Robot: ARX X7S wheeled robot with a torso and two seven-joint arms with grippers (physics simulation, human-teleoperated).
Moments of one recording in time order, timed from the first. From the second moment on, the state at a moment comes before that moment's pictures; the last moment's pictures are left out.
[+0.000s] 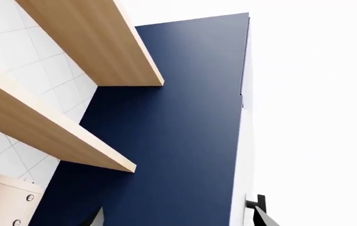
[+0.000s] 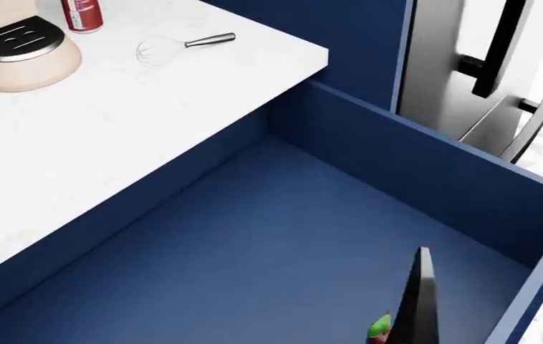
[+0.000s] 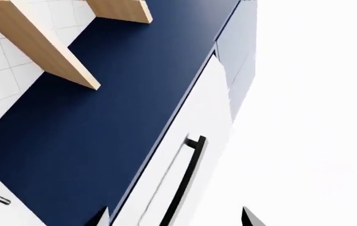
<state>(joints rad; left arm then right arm) -0.54 -0.35 0.16 0.79 -0.74 -0.26 -0.45 -0.15 0.03 0.20 -1.04 -0.45 0.14 -0.23</state>
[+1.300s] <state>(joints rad) -0.43 -0.40 0.18 0.84 -0.72 -0.20 -0.46 -0.44 0.08 0.35 0.17 0.22 -0.49 0.12</state>
